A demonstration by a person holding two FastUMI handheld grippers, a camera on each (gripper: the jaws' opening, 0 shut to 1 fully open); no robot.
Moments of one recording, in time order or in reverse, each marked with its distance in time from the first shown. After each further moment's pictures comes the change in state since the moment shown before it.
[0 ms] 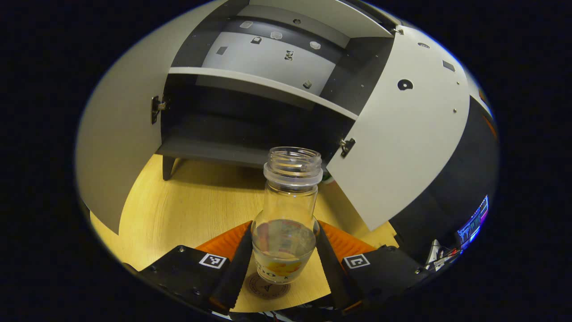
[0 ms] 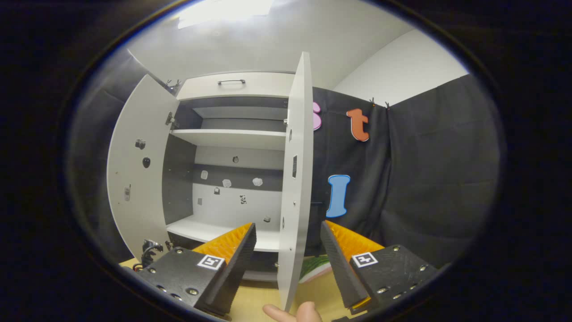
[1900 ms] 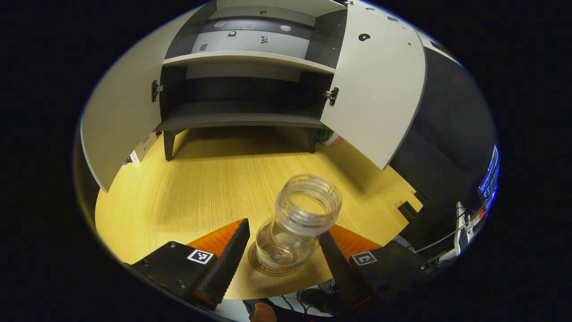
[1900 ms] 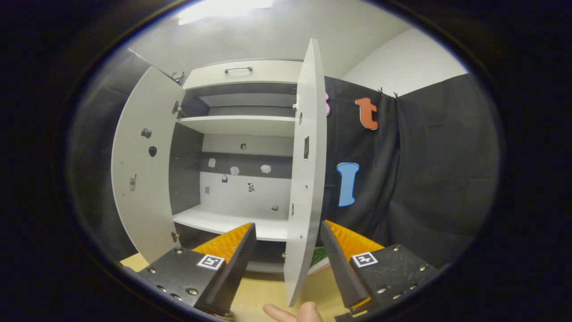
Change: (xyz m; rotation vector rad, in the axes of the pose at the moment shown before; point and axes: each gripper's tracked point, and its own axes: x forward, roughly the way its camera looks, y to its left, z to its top) left arm -0.021 -0.006 -0.092 0.183 0.052 0.062; right arm 0.004 0.015 -0.027 -0.002 0.081 0.055
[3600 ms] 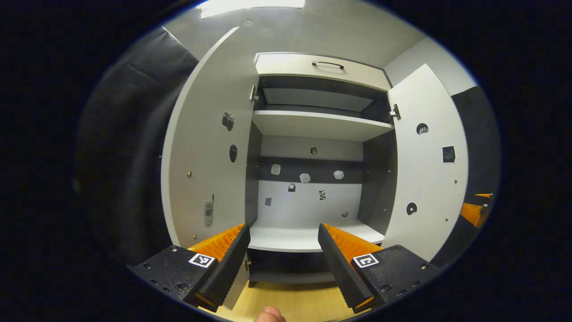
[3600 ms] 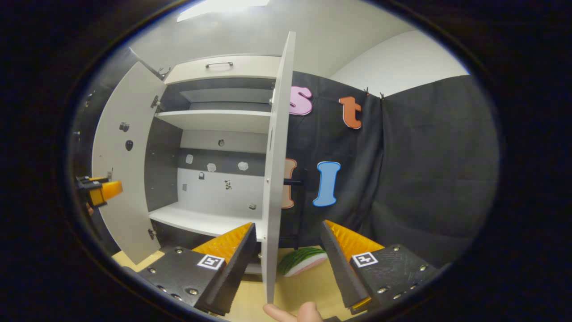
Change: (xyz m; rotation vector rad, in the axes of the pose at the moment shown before) left arm -0.220 0.077 0.367 0.055 -0.765 0.419; right arm 0.023 -0.059 -0.009 -0.037 -0.002 -0.128
